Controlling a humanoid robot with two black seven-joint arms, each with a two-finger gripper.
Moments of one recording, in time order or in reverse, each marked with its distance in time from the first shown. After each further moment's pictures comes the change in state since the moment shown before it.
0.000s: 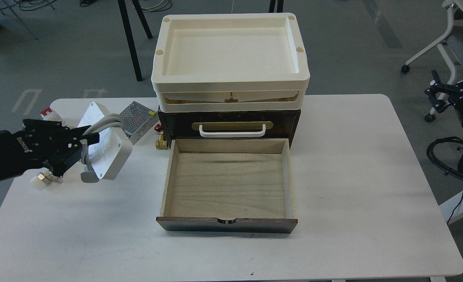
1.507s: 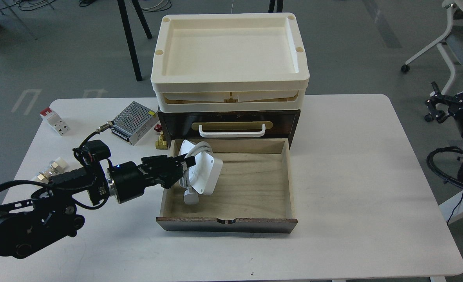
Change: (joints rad) left arm 0.081 -0.734 0.051 0.481 -0.110 -0.022 0.000; right arm -0.039 0.008 0.009 -0.011 0.001 0.000 0.000
